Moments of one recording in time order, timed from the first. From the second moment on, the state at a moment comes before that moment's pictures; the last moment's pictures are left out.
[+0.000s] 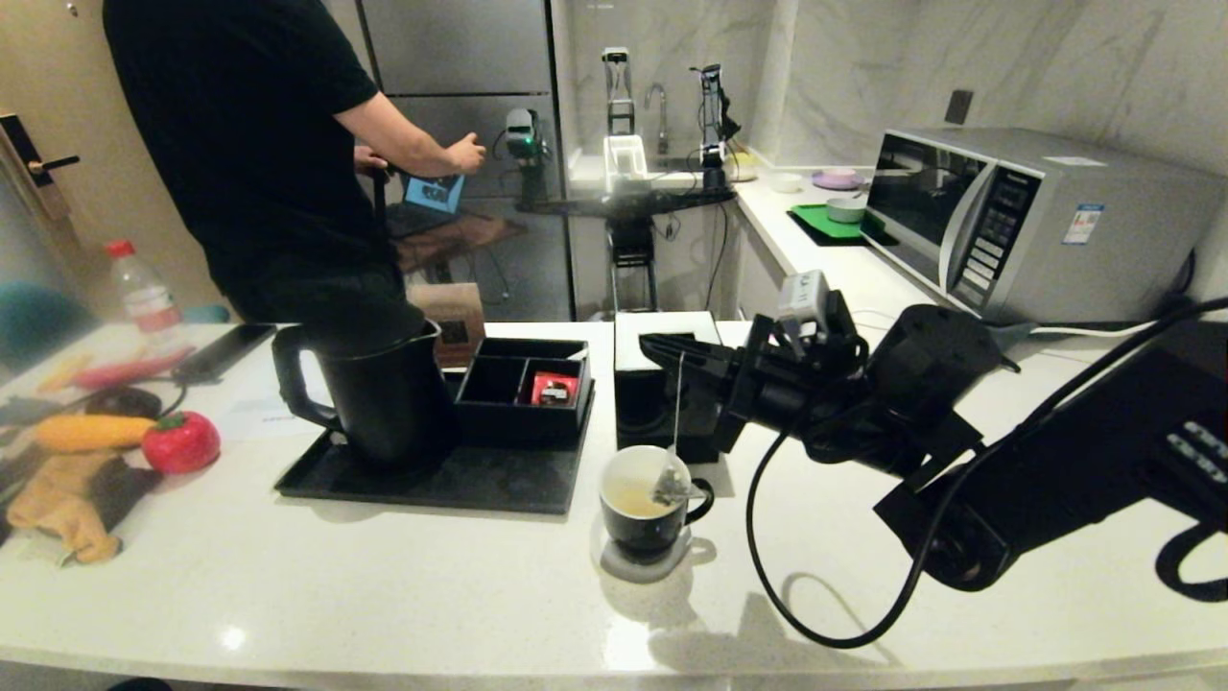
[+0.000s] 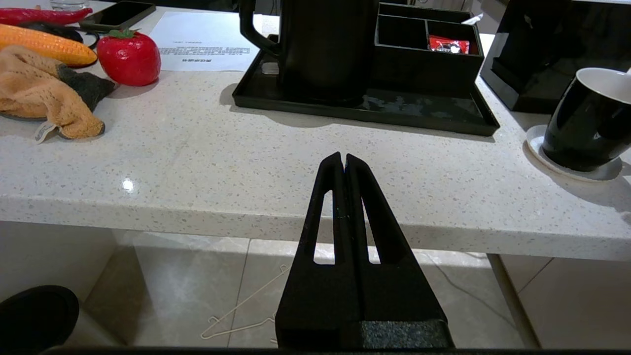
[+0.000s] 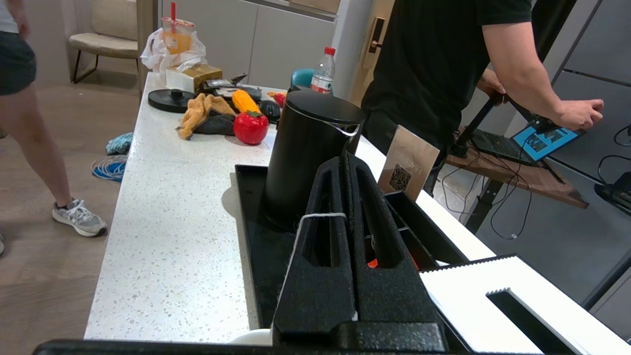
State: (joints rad) left arm 0.00 0.00 0.00 0.00 0.02 -0.09; right arm 0.54 2.09 -0.92 -1.52 0.66 -0.07
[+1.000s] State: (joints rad) left arm 0.00 0.00 0.00 0.00 0.02 -0.09; right arm 0.54 2.09 -0.95 -1.52 0.66 -0.06
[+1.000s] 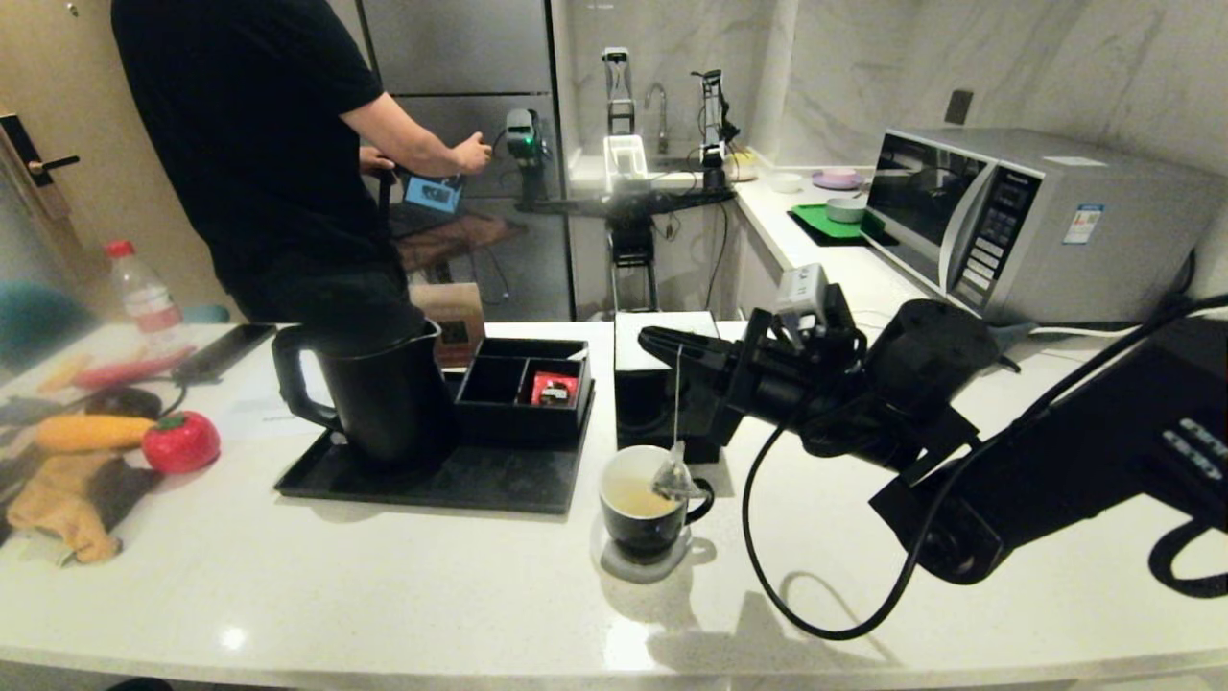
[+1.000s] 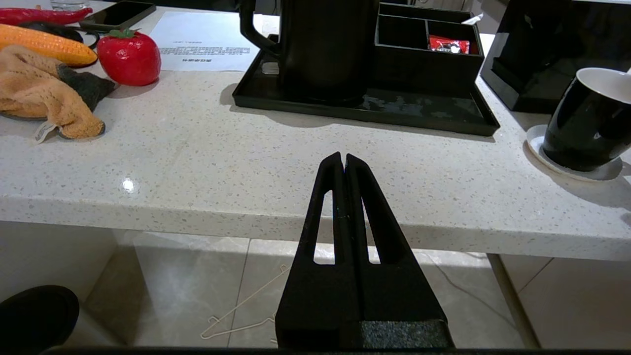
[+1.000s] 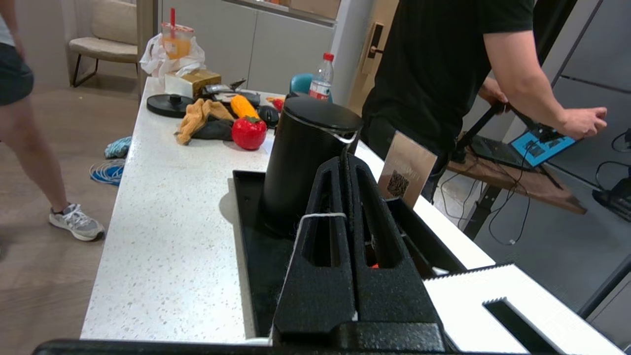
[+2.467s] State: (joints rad) left arm 0.00 0.00 0.00 0.00 0.02 -0.09; right arm 0.49 2.14 -1.26 -1.45 0.65 0.01
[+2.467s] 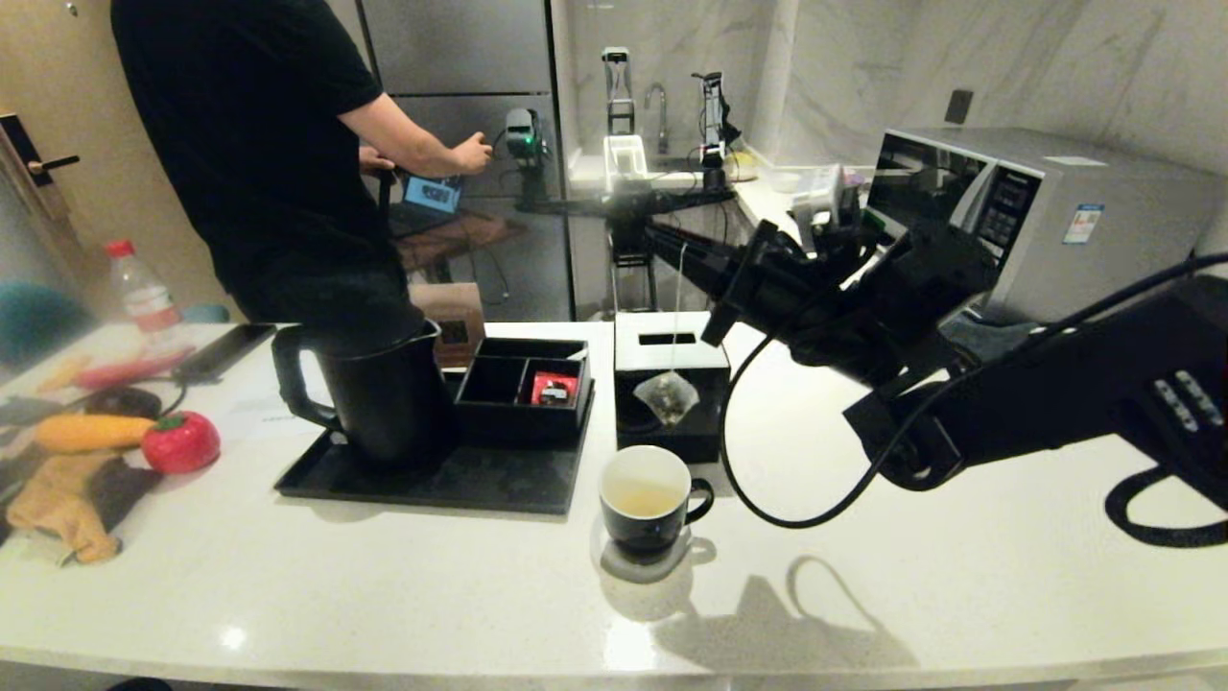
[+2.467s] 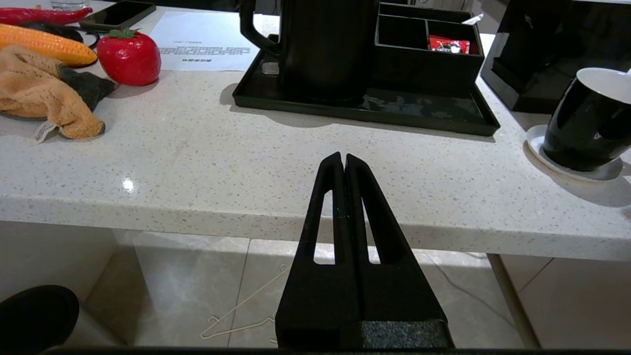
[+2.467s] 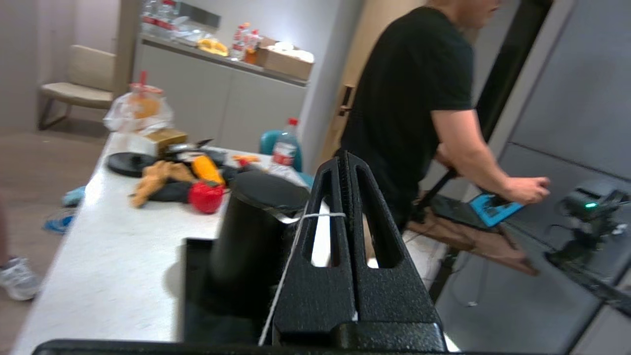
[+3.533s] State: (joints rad) left arm 0.00 0.00 0.00 0.00 0.02 -0.09; right arm 0.37 2.42 -1.93 -1.13 0.65 0.06
